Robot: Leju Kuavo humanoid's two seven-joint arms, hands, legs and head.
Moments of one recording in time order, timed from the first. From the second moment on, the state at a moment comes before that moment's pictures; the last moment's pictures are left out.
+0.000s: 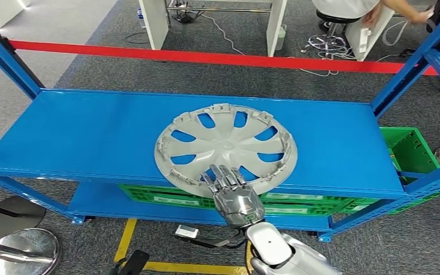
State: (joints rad) left arm -0.03 -0.12 -0.01 -0.23 -0.42 0.29 -0.28; right arm -0.26 -0.01 0.78 -0.93 1.57 -0.59 0.20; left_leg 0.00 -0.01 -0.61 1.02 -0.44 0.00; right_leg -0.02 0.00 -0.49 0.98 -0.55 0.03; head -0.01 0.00
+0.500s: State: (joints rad) left arm -0.03 -0.12 0.00 -0.23 -0.42 0.29 -0.28; right arm -0.28 0.00 0.78 -0.99 1.57 -0.48 0.20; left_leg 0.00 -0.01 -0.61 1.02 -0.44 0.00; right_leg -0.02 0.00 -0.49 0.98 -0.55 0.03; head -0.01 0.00
